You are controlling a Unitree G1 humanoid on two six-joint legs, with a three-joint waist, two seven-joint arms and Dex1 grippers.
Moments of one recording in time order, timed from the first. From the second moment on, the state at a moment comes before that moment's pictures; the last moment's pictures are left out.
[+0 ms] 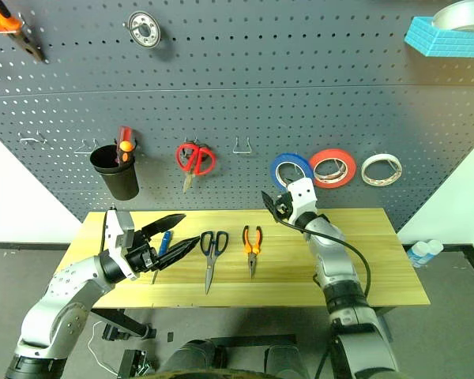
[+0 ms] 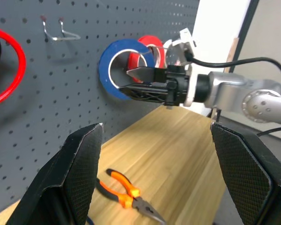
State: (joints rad) left arm 0.10 0.45 0.05 -0.35 -0.56 0.26 -0.85; right arm -0.34 -0.23 0.00 0.38 0.12 -0.06 0.46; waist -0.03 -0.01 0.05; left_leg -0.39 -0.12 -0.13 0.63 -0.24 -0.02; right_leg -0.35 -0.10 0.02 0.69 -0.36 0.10
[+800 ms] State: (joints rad) left arm 0.25 0.45 0.05 -0.41 -0.57 0.26 -0.86; right arm 0.03 -0.20 0.17 -0.34 0.20 0.45 0.39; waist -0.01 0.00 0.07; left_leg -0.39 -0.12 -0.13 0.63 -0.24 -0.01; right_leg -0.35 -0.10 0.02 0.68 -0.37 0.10
